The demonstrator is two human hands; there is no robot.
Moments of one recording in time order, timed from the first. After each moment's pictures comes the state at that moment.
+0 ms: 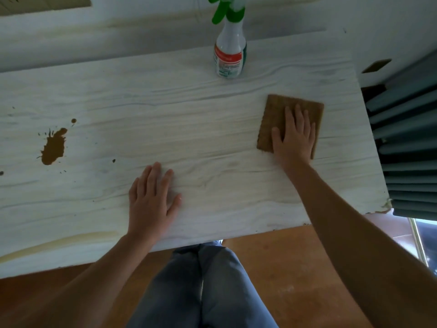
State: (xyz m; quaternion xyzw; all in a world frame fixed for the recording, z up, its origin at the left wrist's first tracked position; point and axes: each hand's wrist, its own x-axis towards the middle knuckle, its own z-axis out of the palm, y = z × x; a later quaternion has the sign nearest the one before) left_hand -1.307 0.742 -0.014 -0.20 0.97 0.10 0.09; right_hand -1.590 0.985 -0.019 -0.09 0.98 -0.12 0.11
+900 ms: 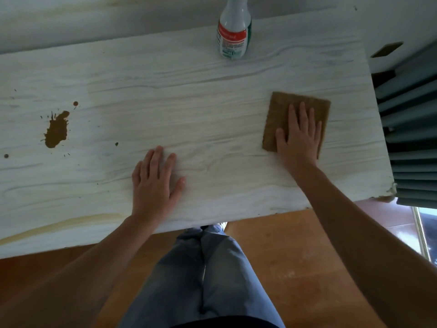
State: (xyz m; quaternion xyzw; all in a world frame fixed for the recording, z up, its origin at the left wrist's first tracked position) left_hand -1.304 0.743 -0.016 -0.20 0.97 0.10 0.07; right_hand -1.554 1.009 -0.022 -0.12 0.98 -0.10 0.13
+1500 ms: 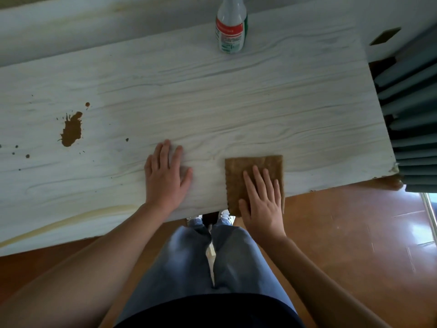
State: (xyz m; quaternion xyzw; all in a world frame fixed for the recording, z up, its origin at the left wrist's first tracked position) left_hand -1.308 0.745 -0.008 -0.20 0.97 0.11 0.09; right_hand -1.345 1.012 -0.011 -0.23 0.95 -0.15 0.17
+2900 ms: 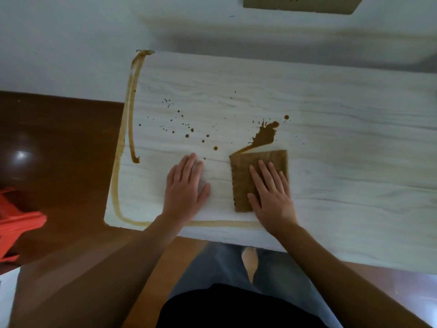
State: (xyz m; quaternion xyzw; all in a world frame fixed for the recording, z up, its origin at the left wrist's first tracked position) left_hand -1.079 0.404 -0.020 -0.26 0.96 0.09 0.04; right_hand -1.240 0.612 -0.014 -0.43 0.88 -0.05 0.20
